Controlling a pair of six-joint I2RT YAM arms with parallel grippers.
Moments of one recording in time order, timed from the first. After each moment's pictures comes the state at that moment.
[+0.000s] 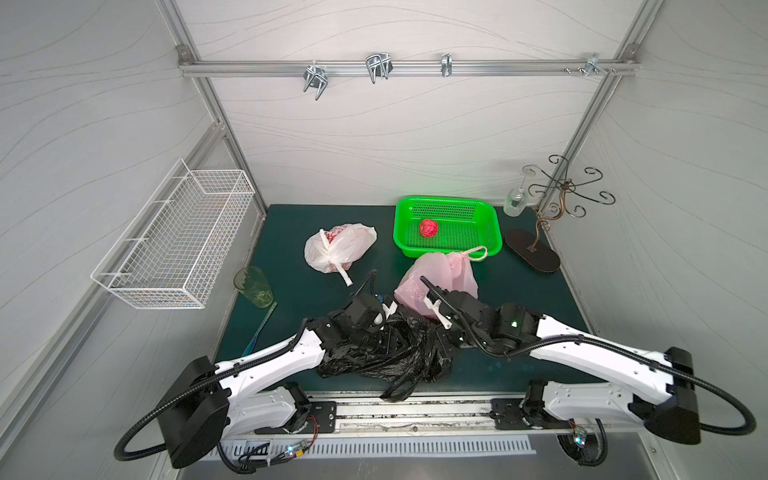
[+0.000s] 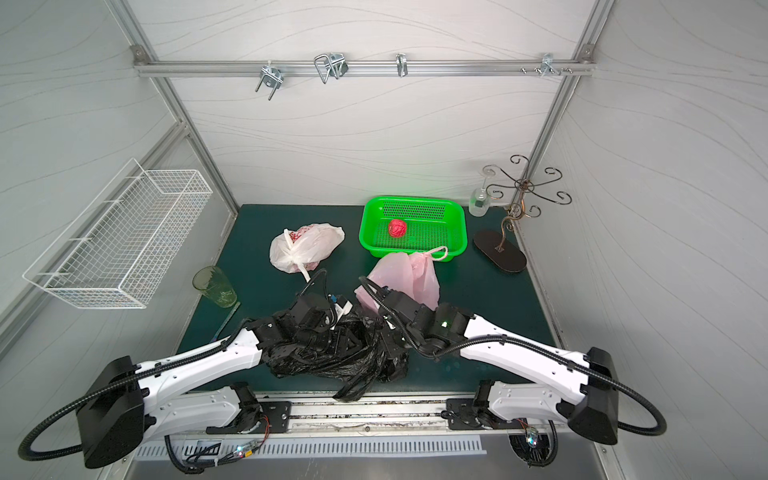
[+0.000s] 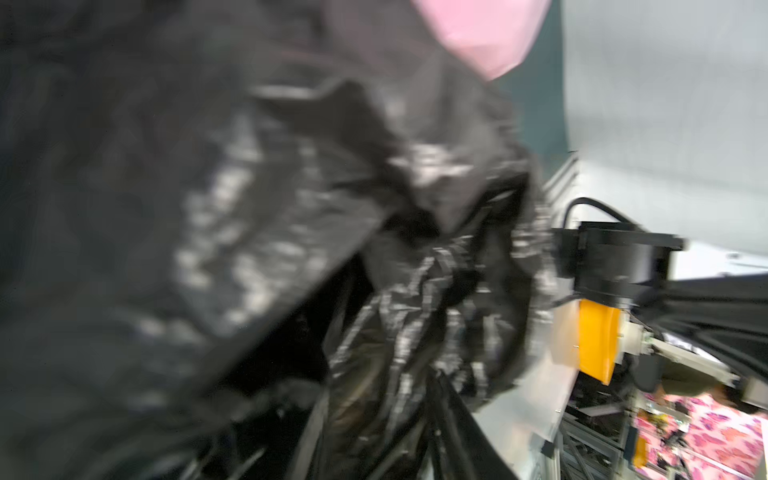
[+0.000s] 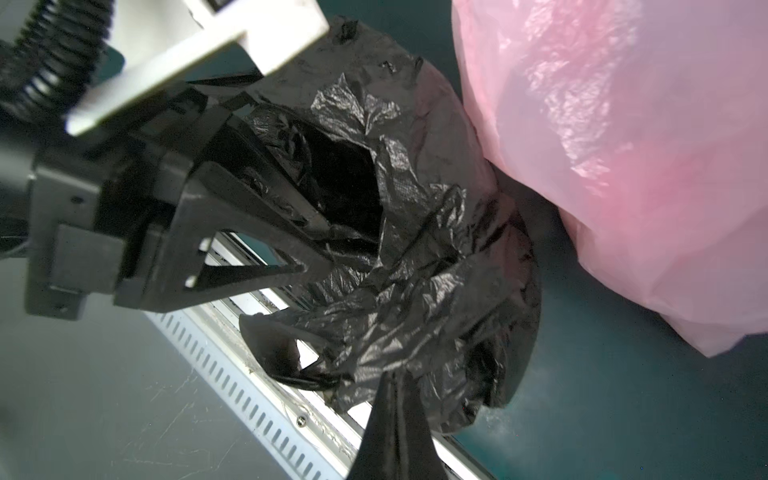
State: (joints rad) left arm -0.81 1.14 0.58 -0.34 0.41 -0.76; right arm 1.16 1.19 1.00 -0.81 0.01 0.53
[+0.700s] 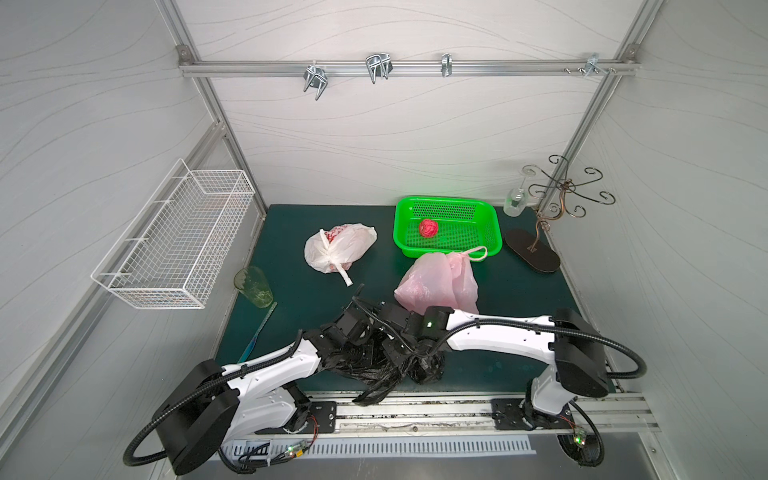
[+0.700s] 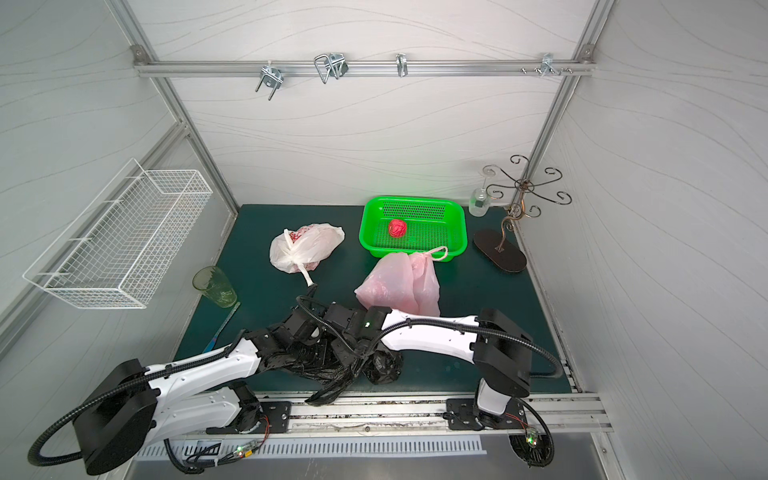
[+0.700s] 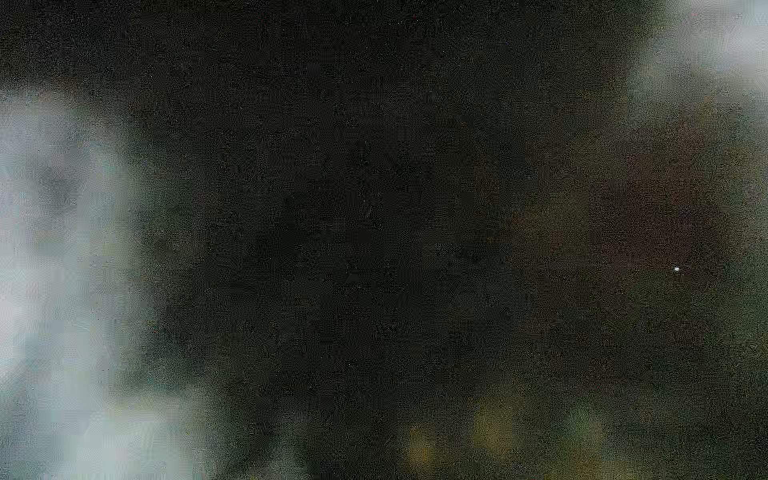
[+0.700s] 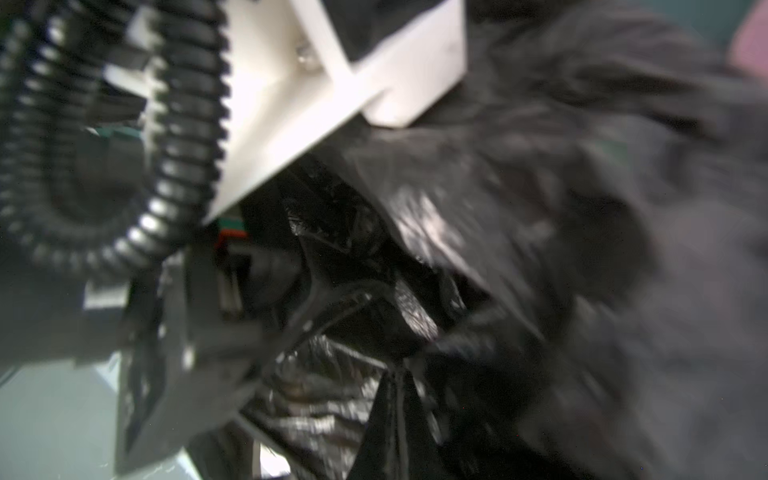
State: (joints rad) left arm -0.74 1.12 0.39 -0.35 0.26 -0.71; right arm 1.30 1.69 1.22 -0.66 0.01 0.54
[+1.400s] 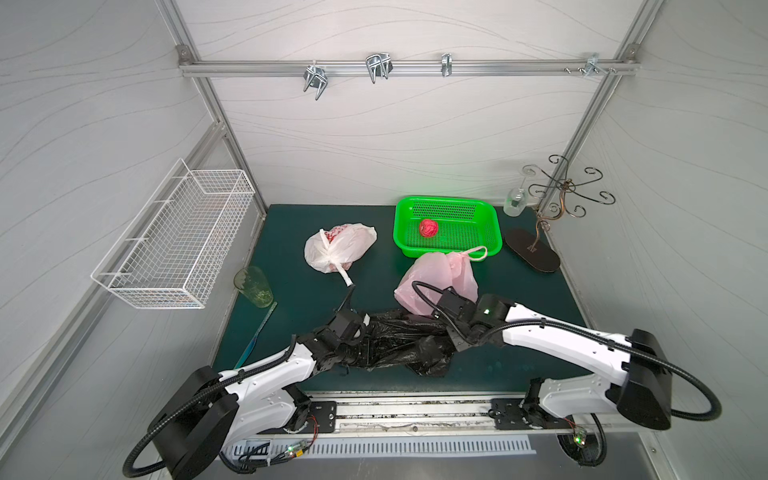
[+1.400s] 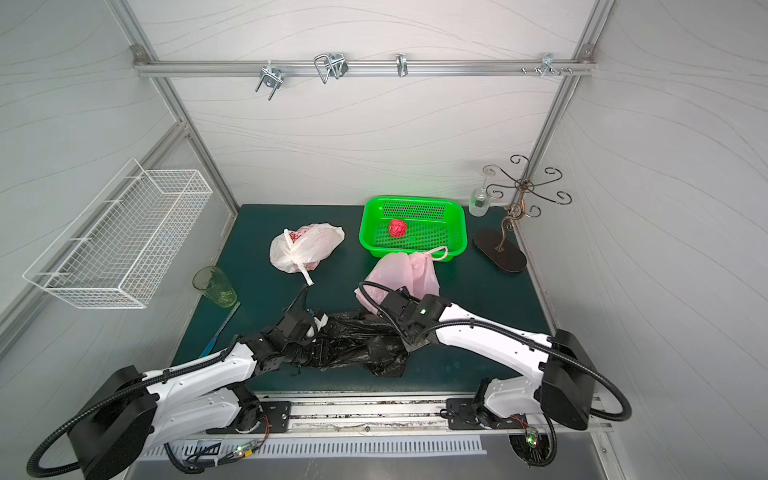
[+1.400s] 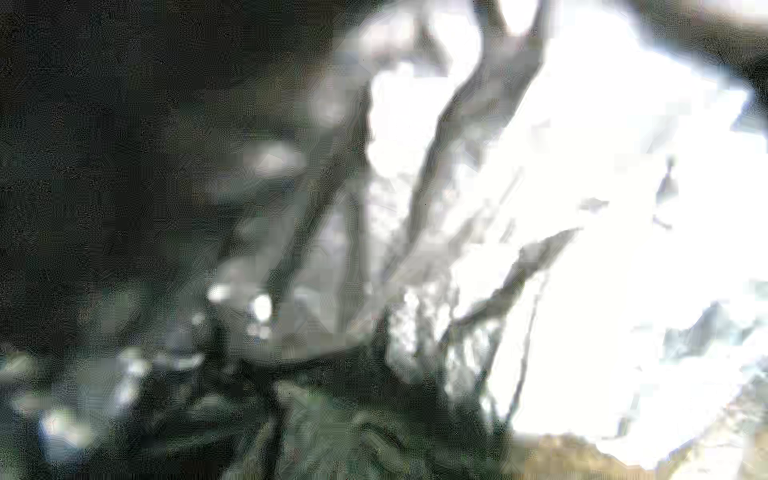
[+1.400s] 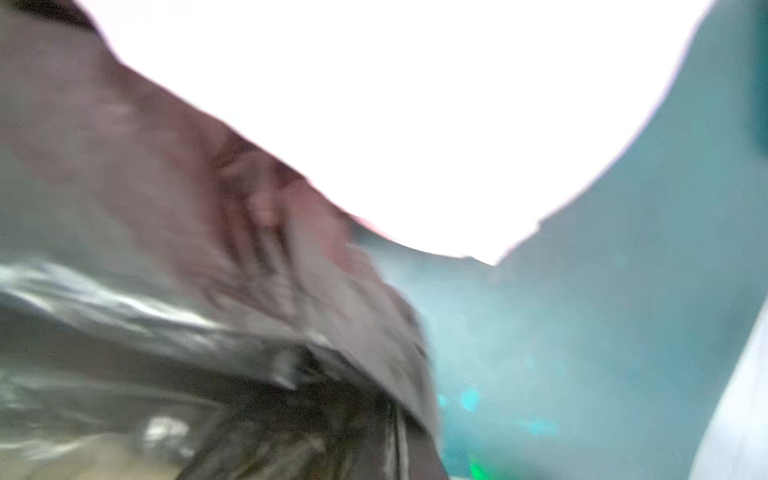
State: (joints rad) left arm -0.67 1.08 0.34 -0.28 0.31 -0.71; right arm 1.05 1.28 0.98 -1.10 0.34 0.55
